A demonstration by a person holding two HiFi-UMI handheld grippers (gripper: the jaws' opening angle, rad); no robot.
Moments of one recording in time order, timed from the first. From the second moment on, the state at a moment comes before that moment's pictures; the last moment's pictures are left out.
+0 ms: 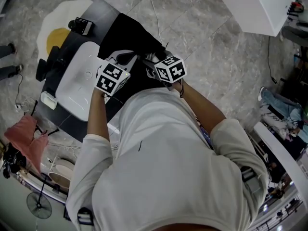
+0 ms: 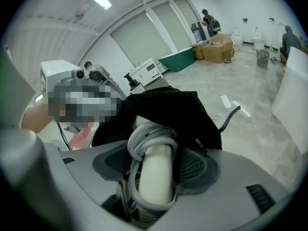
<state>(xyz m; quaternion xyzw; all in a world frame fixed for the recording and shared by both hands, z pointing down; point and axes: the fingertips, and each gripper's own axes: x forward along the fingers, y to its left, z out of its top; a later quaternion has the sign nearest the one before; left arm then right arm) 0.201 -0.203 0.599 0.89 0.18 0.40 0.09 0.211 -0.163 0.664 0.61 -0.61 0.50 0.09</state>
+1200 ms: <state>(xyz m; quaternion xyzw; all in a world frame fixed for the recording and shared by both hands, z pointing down) 0.197 -0.187 0.609 0.88 0.20 0.42 0.11 0.204 -0.133 0.694 0.61 -0.64 0.37 0.28</state>
